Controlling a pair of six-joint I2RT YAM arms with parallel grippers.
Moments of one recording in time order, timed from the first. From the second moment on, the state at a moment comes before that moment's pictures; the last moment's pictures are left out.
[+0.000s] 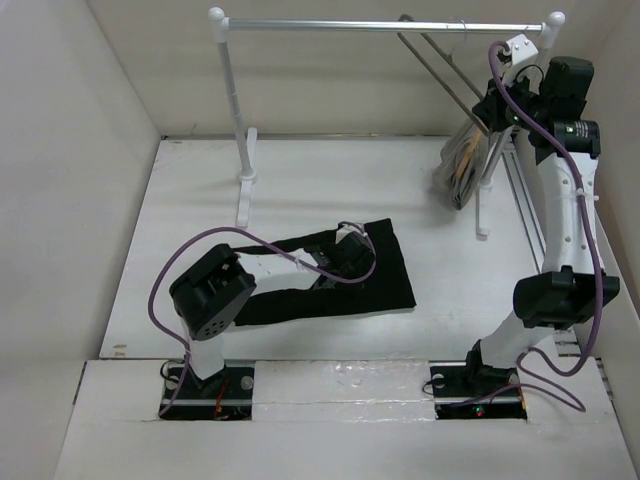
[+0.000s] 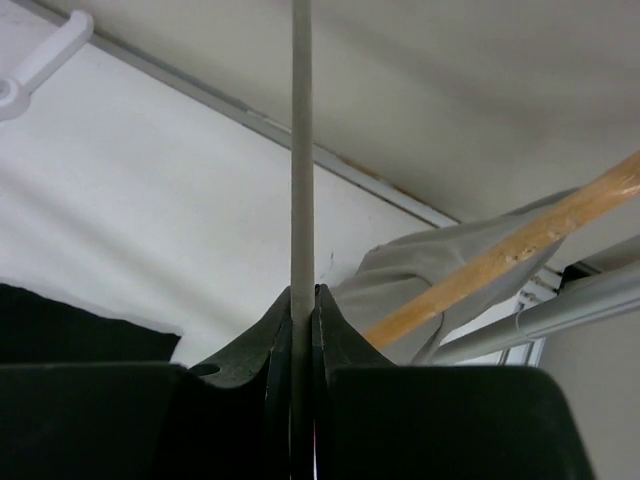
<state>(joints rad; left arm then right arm) -0.97 1.80 1.07 -0.23 -0.16 -0.77 -0.12 1.67 2.01 -0.69 -0.53 -0.32</state>
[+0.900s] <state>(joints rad) -0.97 1.56 1.74 -0.41 -0.18 -0.83 0.27 1.12 1.39 -0.53 0.02 -0.37</state>
